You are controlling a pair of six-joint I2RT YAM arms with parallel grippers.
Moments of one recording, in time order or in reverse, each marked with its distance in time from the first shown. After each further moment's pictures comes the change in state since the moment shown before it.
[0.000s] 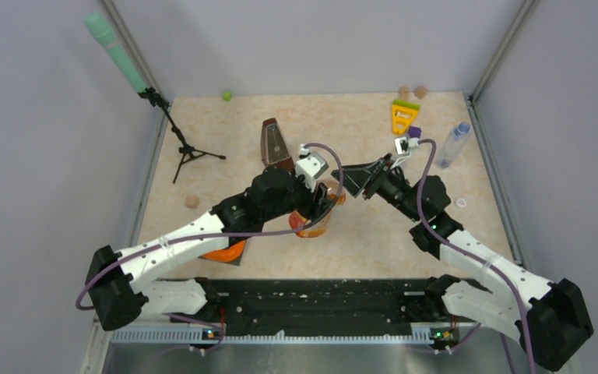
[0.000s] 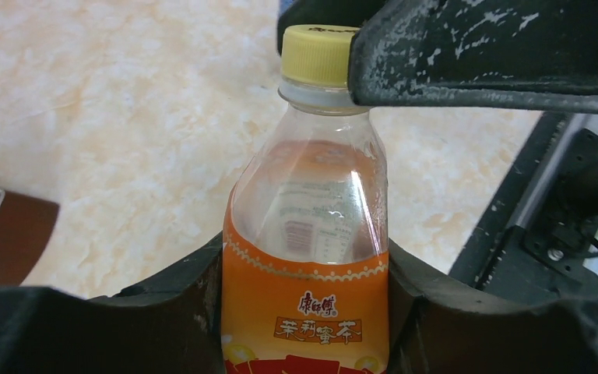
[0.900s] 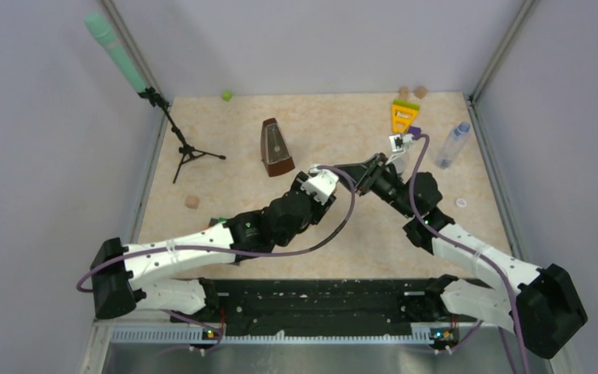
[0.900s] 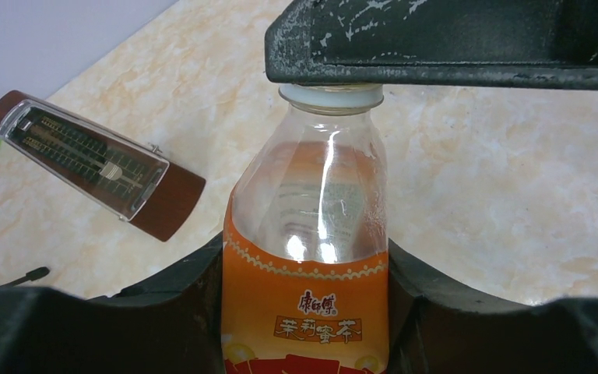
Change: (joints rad) left arm -0.243 0.020 -0.008 0.027 -0.635 0.148; right arm 0.006 0.086 0.005 0.064 0.028 0.113
